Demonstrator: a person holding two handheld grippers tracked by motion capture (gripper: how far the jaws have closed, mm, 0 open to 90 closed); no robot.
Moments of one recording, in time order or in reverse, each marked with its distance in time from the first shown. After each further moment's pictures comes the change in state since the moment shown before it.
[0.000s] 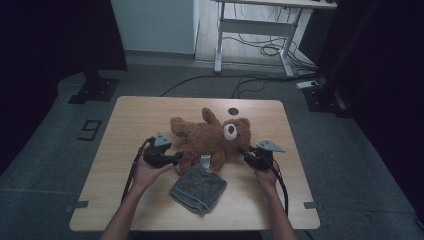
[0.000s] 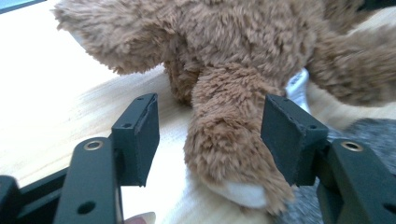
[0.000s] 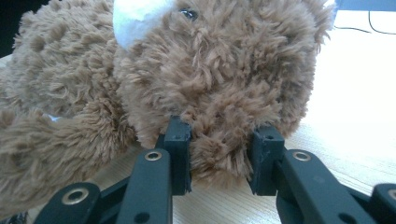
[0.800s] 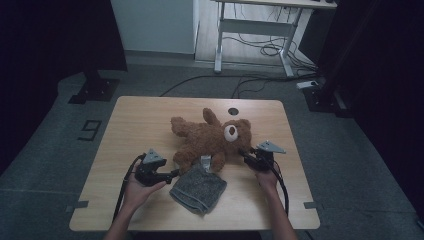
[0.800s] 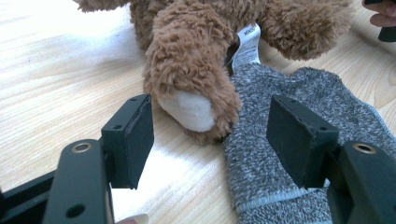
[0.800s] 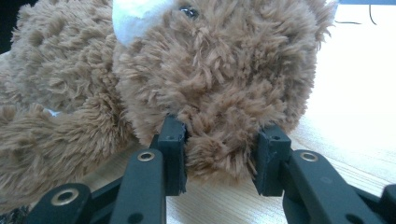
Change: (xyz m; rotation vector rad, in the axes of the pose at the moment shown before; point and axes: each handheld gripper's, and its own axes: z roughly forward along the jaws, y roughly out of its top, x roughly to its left) left arm -0.016 -0.042 -0.023 0.020 -0.084 -0.046; right arm -0.001 -0.004 -0.003 0.013 -0.002 0.009
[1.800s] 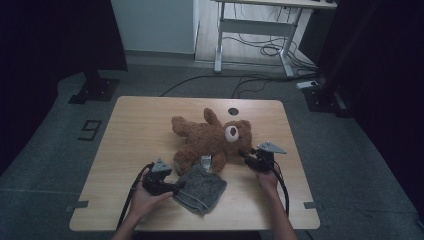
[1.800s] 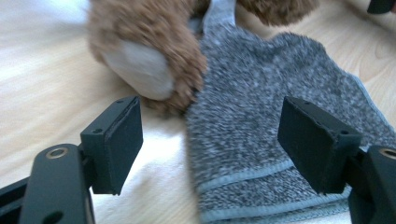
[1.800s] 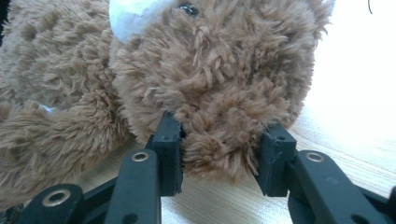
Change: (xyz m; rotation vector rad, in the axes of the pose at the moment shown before) left arm -0.025 -0.017 0.022 0.073 -0.055 -0.011; right arm -0.003 -0.003 0.000 0.019 -0.008 0.017
